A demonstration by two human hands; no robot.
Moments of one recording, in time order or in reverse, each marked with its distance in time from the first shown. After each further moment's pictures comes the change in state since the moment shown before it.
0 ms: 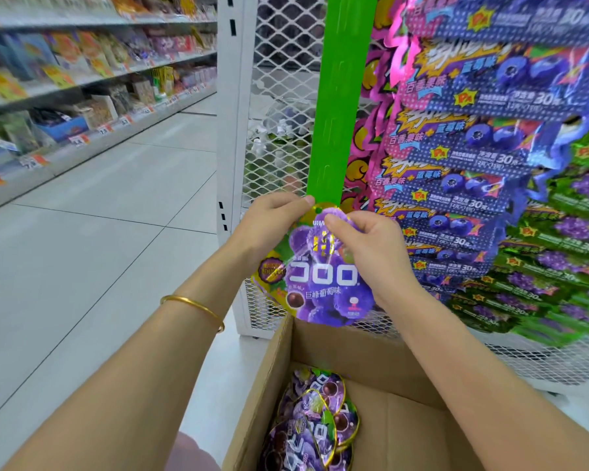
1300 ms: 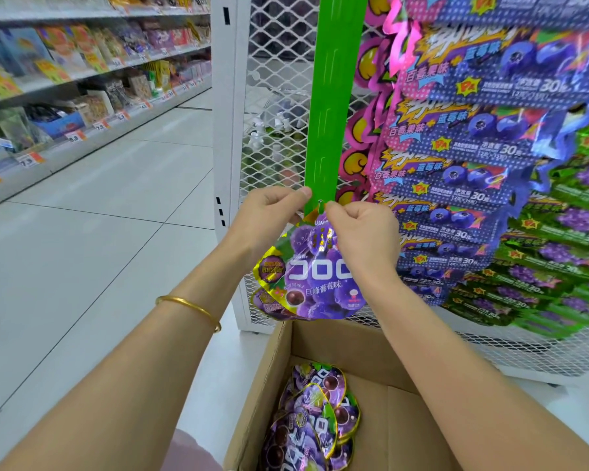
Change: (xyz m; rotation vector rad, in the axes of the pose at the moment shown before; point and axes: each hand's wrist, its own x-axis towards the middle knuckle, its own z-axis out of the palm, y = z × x) left_hand -0.008 0.006 0.001 0.051 0.068 0.037; right_hand 0.010 0.001 0.017 -0.354 0.237 0.037
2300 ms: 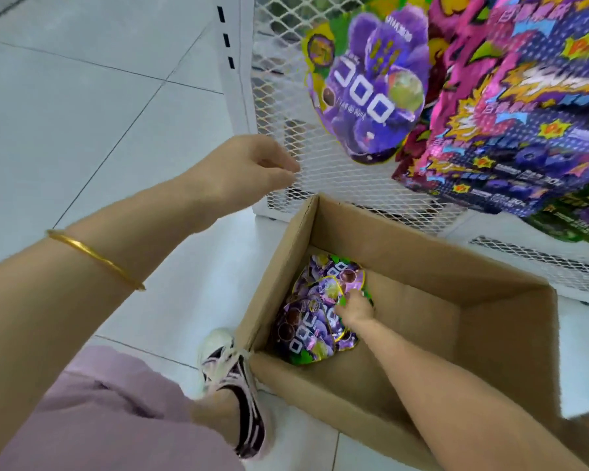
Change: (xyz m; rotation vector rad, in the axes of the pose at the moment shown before) left_hand -0.035 -0.099 -0.025 0.342 -0.223 -0.325; right_hand -0.176 0.281 0.110 -0.570 -0.929 0.703
